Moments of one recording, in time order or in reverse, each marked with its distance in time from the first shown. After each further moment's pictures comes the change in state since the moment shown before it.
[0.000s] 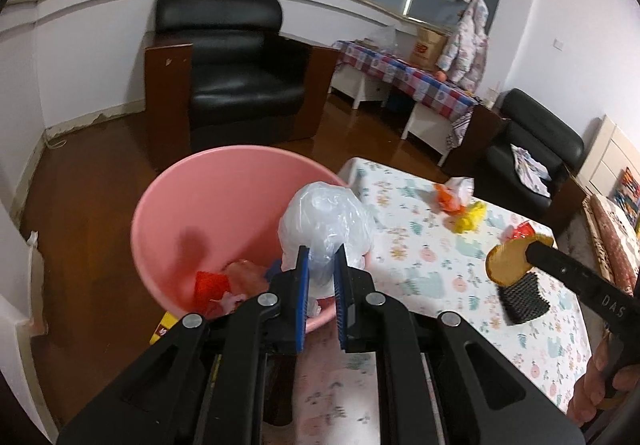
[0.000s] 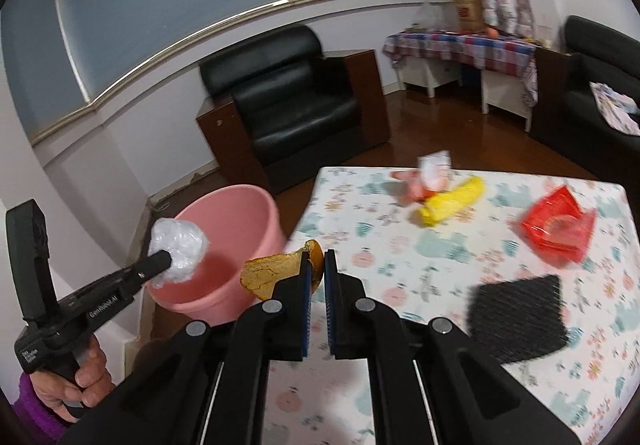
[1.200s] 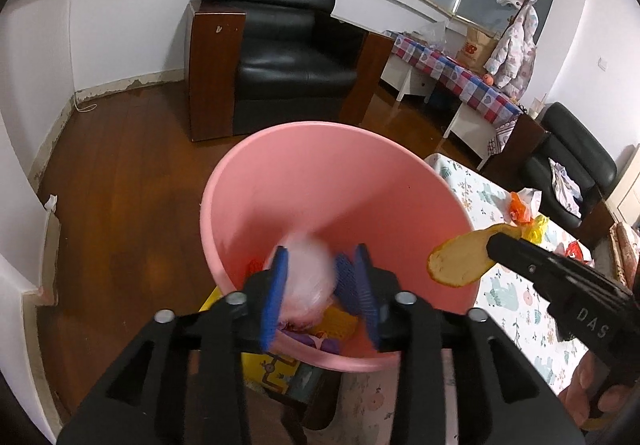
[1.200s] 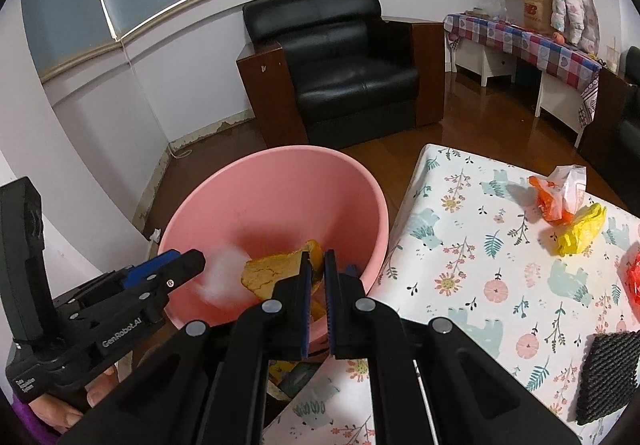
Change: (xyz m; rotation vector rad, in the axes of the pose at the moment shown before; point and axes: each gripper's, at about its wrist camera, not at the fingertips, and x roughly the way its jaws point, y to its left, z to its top) left arm 0.033 0.072 0.002 -0.116 0.051 0.094; right arm 0.118 0.091 0.006 -0.156 0.146 0.062
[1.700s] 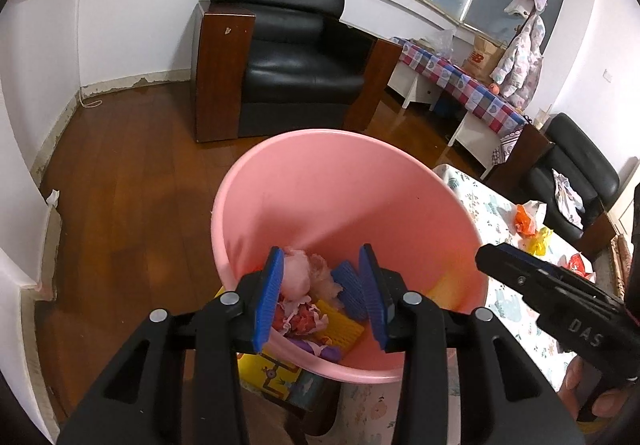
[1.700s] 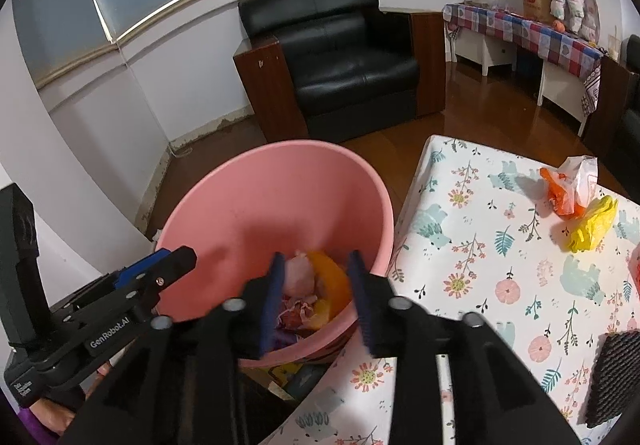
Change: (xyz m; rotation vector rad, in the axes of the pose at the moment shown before) left arm -0.001 0.004 0.001 -0.028 -0.016 0.012; right arm 0.015 -0.007 0.005 0.032 0.014 0.017
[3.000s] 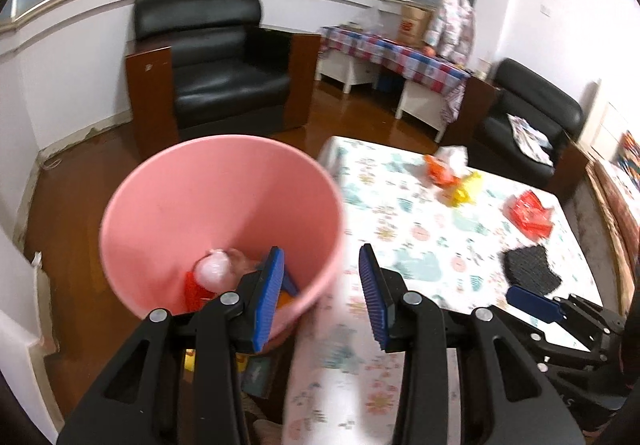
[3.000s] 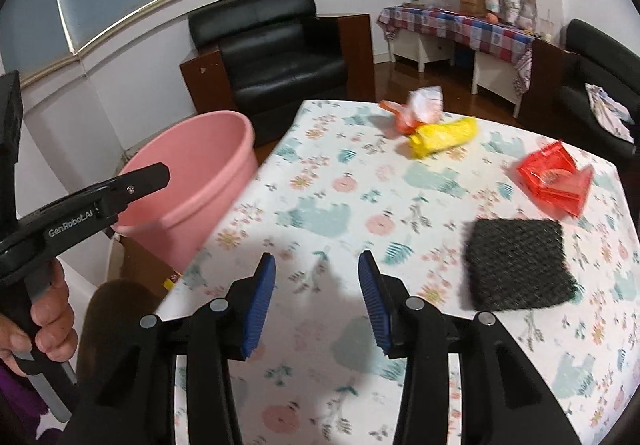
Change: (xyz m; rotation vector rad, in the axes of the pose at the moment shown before) left arm -0.022 -0.114 -0.030 0.266 0.003 -0.106; right arm -0.108 -0.077 -0.096 0.070 -0.029 -0.192
